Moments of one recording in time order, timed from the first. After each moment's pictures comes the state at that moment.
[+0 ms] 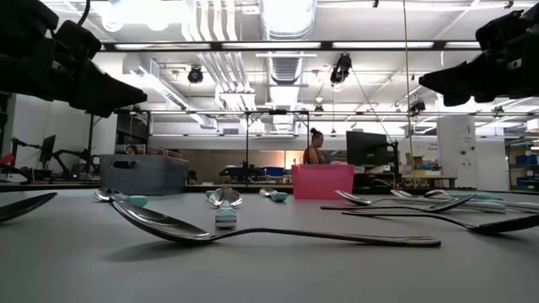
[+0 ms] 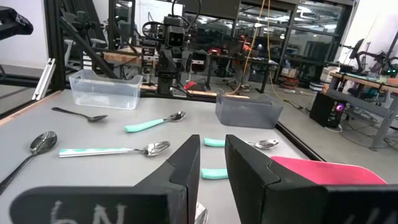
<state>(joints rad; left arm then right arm) 0.07 0.17 0.03 0.04 -0.09 0.02 -0.14 0.02 0.01 0.02 -0.06 -0.15</state>
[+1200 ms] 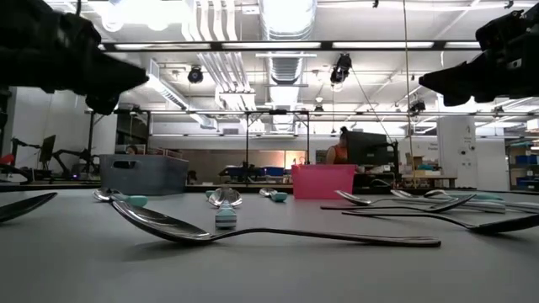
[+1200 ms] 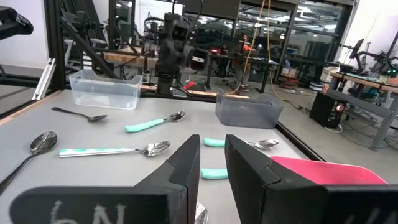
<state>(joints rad) 0.07 0.17 0.03 0.19 -0.10 -0.22 -0.14 0.02 0.01 0.03 -0.06 -0.15</state>
